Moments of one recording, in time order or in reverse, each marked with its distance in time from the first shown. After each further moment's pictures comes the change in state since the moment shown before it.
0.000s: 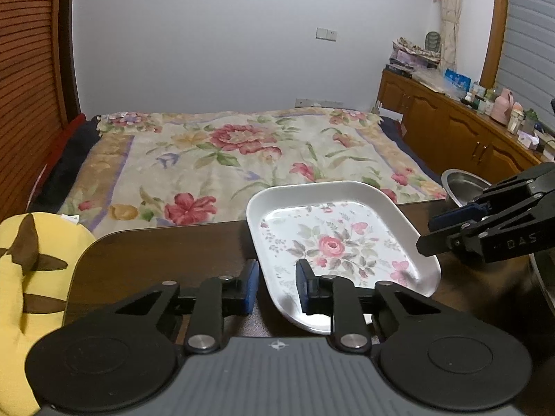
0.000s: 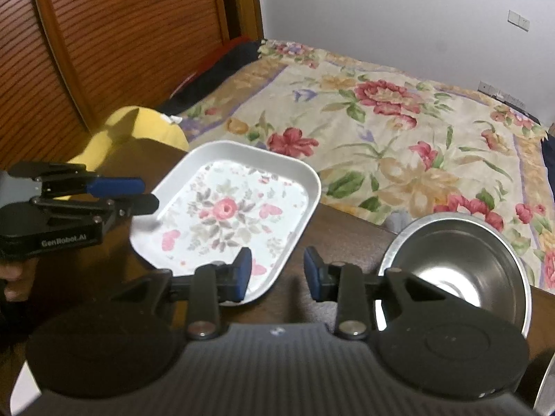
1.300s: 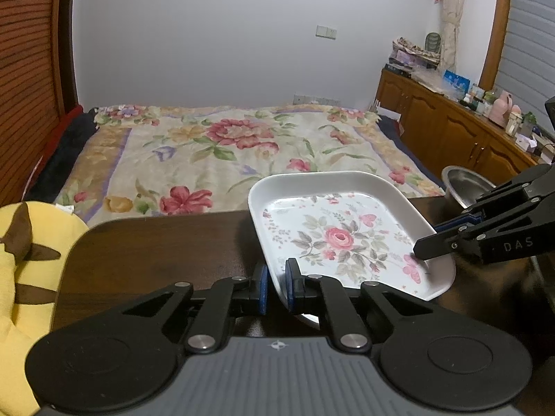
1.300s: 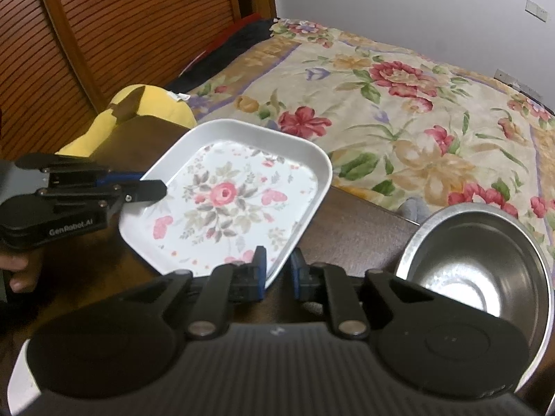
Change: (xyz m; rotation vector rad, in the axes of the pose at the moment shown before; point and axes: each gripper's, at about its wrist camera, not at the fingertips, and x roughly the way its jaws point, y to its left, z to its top) left arm 0.002 0.003 -0.002 -0.012 0.008 -0.014; right arm 0.011 -0.001 0.004 -0.022 0.057 0.047
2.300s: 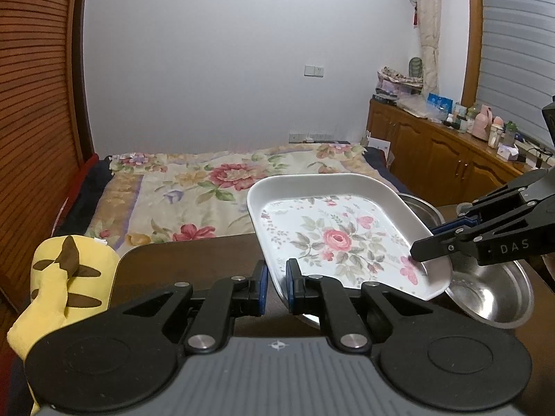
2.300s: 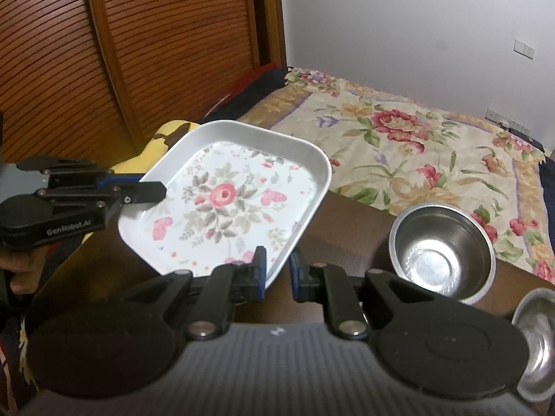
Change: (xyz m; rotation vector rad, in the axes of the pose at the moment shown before) left arm -0.125 -0.051 -0.018 0.063 -0.133 0.034; right arm -0.105 0.040 -0.044 -0.036 -0.162 0.001
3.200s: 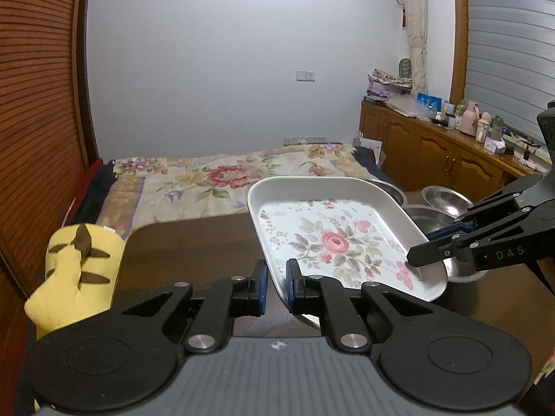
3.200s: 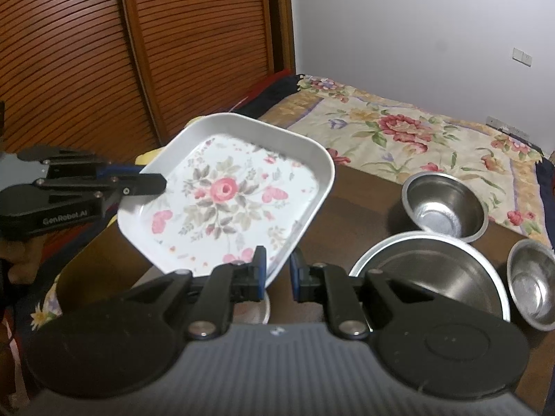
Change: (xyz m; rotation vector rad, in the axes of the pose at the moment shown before) left arm -0.065 -0.022 -0.039 0.019 -0.015 -0.002; right arm -0.042 0.027 -0.051 -0.007 -0.034 0.024
